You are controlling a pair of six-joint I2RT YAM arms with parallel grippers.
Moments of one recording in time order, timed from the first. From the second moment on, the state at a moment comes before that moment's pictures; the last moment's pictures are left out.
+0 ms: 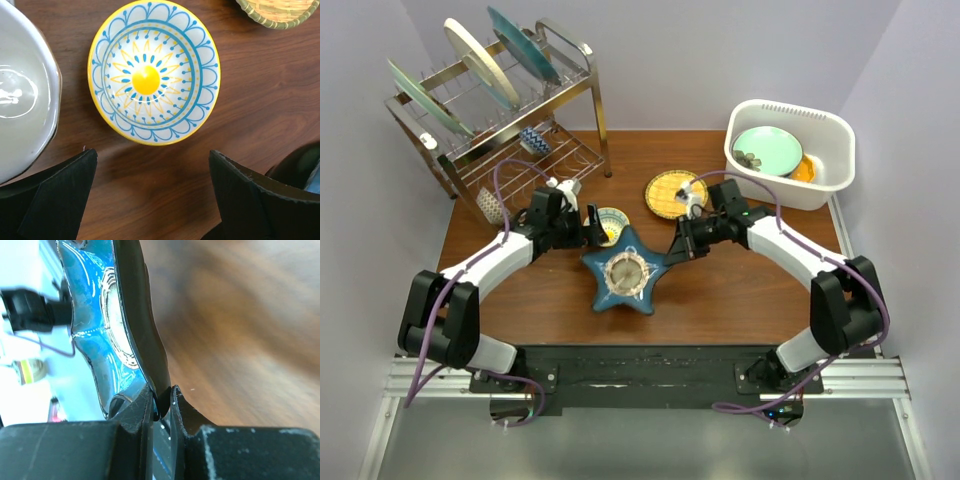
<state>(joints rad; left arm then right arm) -0.30 1.43 0.84 -0.20 0.24 -0.41 0.44 1.53 1.04 -0.47 -0.78 0.26</state>
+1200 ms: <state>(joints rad) -0.30 1.47 0.85 -0.17 0.26 -0.41 0.31 1.43 1.02 -0.13 -1.00 0.45</state>
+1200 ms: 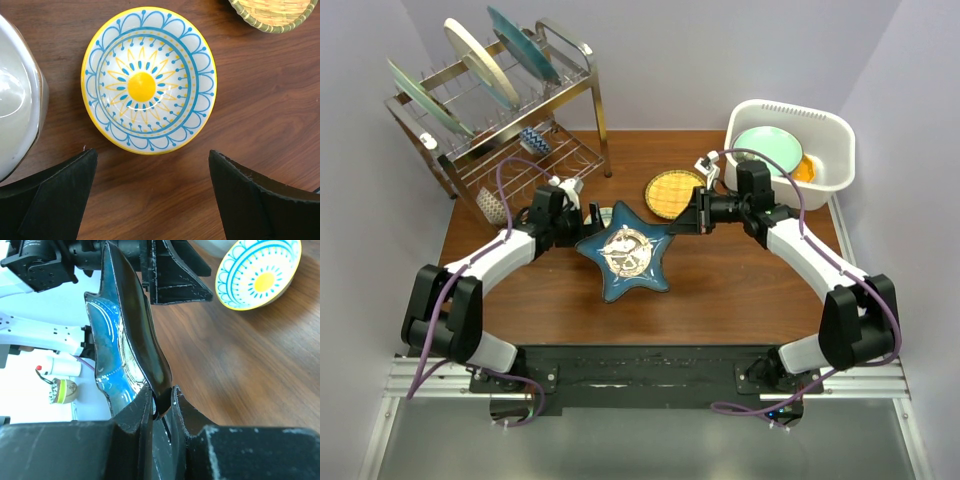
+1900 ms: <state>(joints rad) -0.30 1.48 0.85 -0.13 0.26 -0.41 0.29 1.44 1.03 0.03 -1.00 0.58</state>
